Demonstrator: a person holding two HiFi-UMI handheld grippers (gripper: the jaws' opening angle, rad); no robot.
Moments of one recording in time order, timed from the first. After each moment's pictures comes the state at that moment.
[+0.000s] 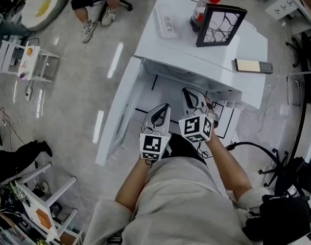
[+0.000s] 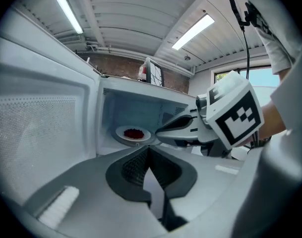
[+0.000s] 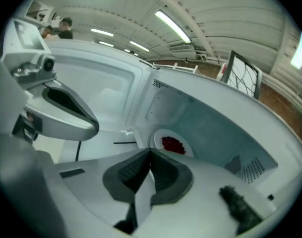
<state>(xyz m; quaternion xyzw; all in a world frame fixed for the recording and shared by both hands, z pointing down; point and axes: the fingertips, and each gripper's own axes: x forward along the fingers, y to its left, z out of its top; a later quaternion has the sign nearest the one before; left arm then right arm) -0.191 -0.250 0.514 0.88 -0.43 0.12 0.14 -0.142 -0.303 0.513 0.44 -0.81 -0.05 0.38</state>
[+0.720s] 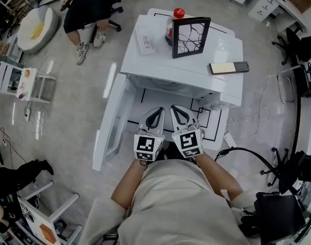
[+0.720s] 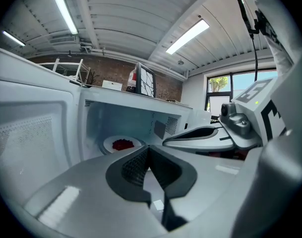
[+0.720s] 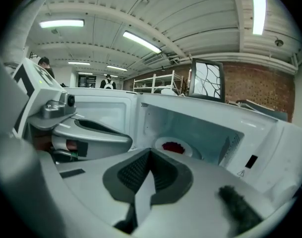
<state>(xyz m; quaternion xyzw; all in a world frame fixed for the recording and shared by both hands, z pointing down) -0.159 -0.264 0.476 0.90 -0.40 0.10 0.13 -0.129 -0.265 0.470 0.50 -0.83 0.04 0.24</state>
